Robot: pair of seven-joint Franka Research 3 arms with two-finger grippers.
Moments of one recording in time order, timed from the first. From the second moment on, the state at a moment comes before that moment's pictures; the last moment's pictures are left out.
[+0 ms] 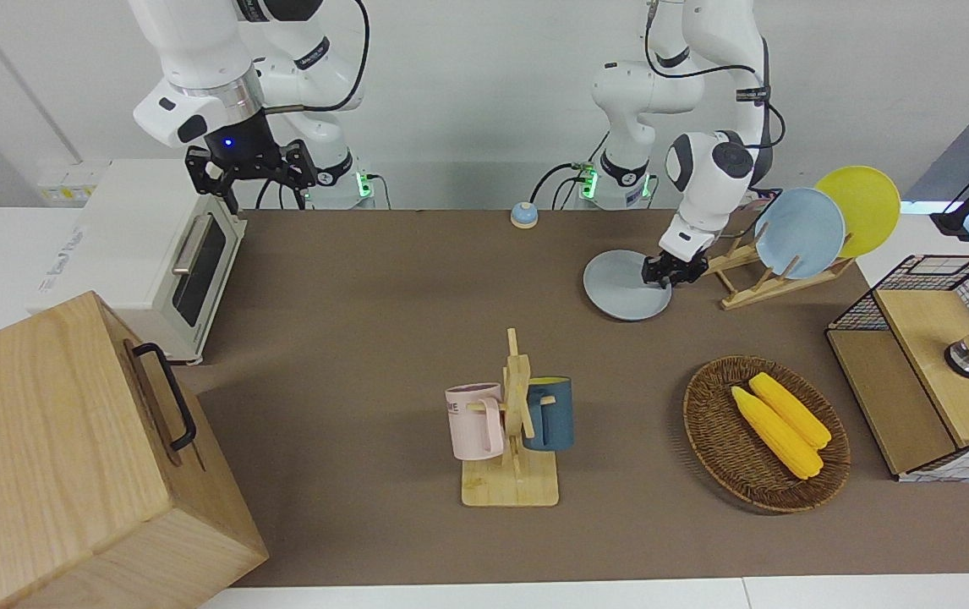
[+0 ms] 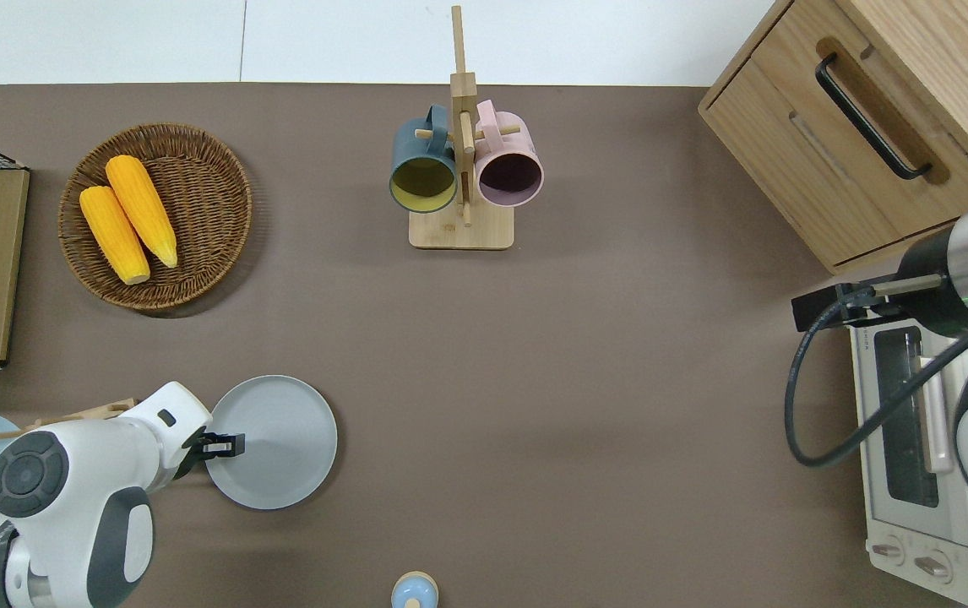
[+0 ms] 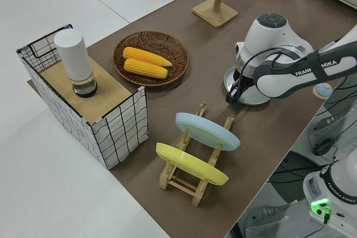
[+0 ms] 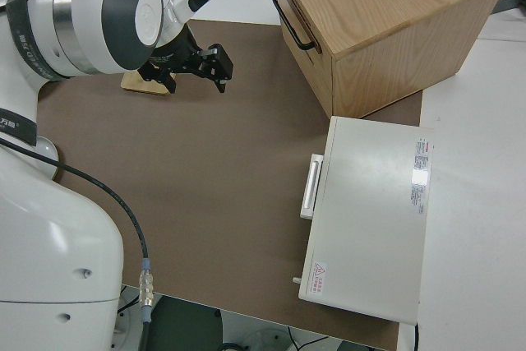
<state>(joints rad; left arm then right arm) -0.12 -0.15 0.10 -2.65 -0.03 2.52 0.02 -0.15 0.02 0.28 -1.49 -0.02 1.48 0.04</state>
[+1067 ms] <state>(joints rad) -0.12 -0.26 0.11 -2.52 -0.03 2.20 0.01 -0.15 0.02 0.28 -1.49 -0.02 1.48 0.04</state>
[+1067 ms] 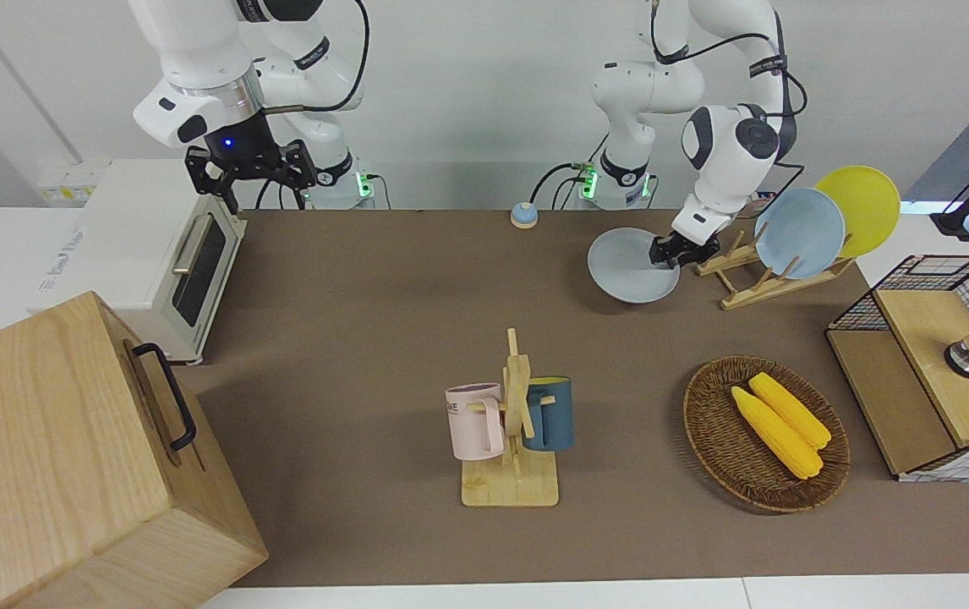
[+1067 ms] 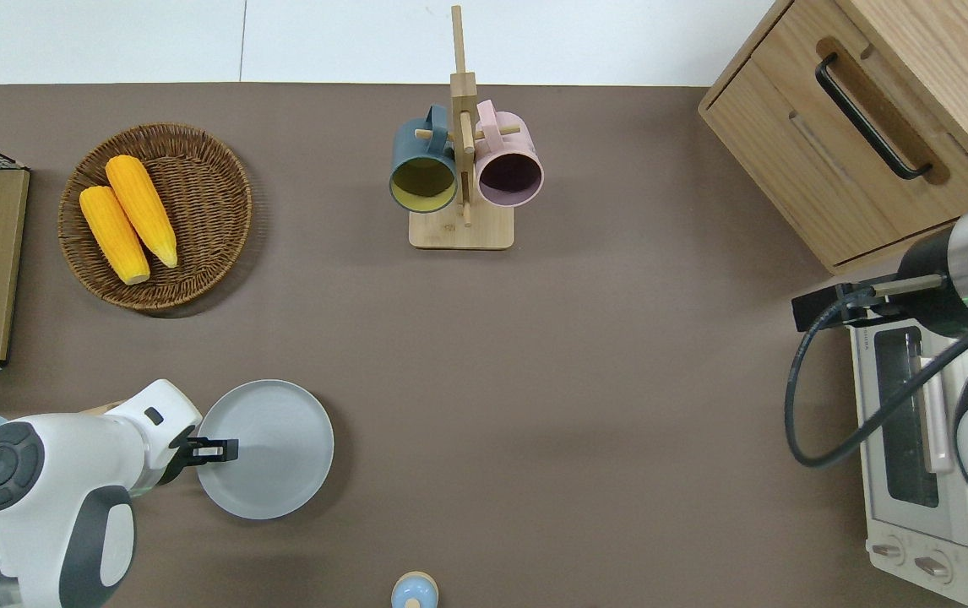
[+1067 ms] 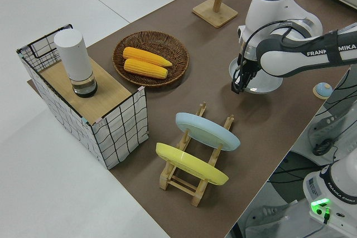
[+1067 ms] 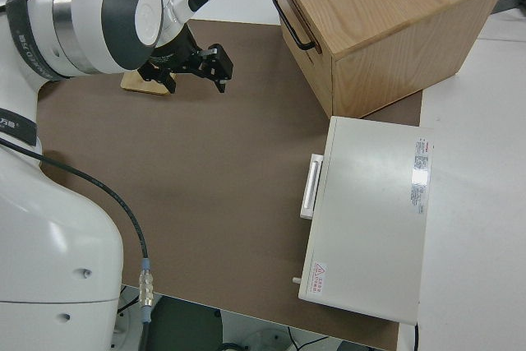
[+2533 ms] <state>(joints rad) -0.09 -0.31 0.11 -1.98 0.23 1.54 0.00 -0.15 0.02 0.28 -1.49 -0.02 1.48 0.04</state>
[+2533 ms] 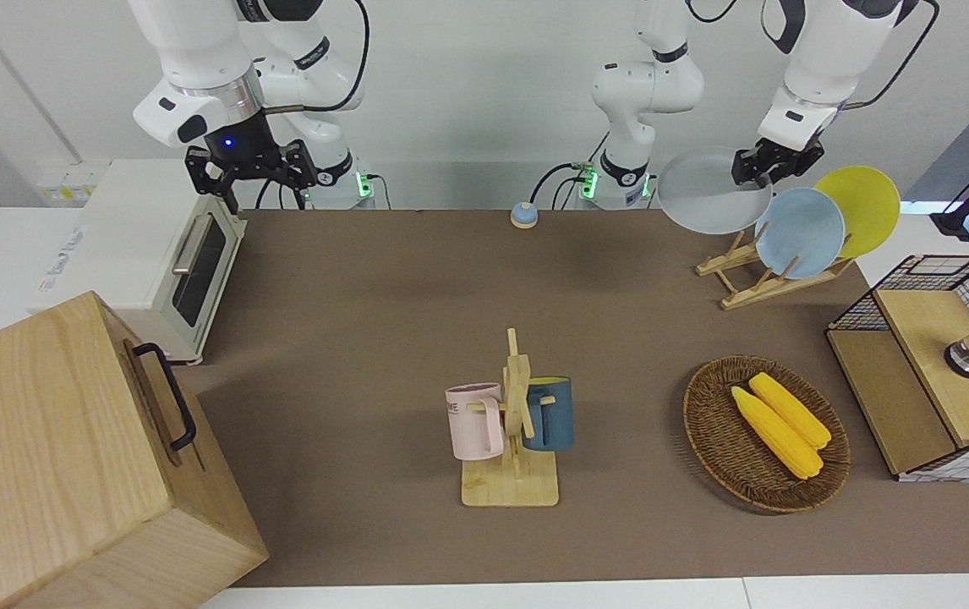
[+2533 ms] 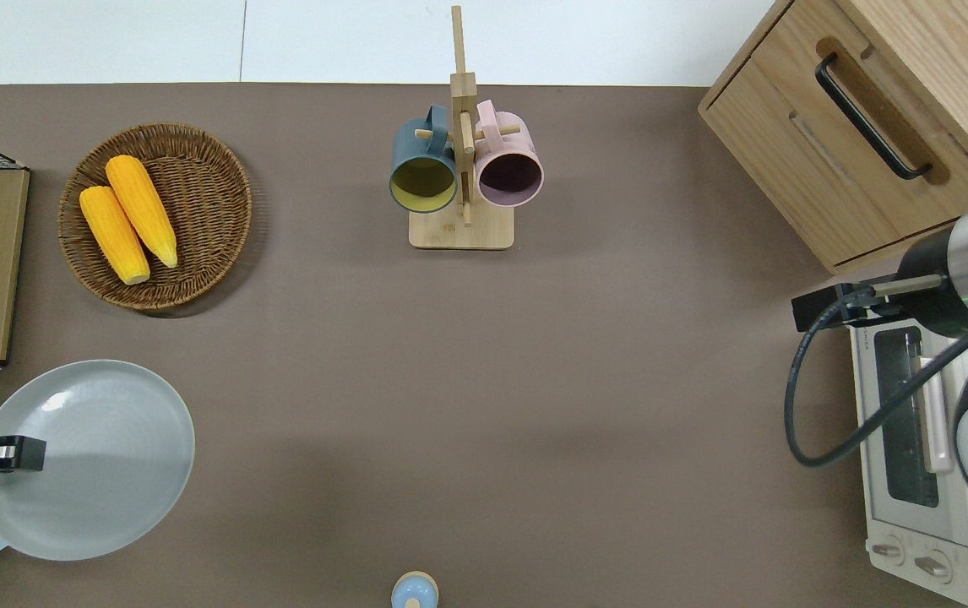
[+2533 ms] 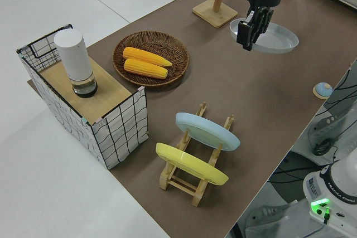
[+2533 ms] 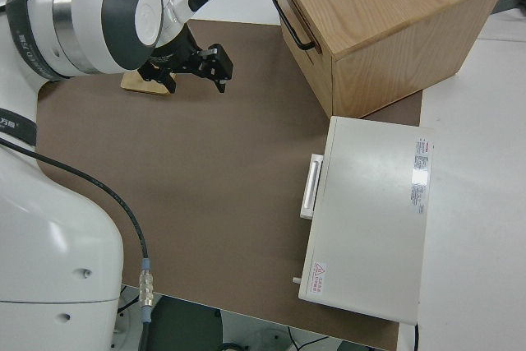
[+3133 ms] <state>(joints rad) -0.09 -0.30 0.03 -1.98 0.57 1.49 -0.10 -0.15 0.02 0.28 -1.49 -0.02 1.48 0.04</state>
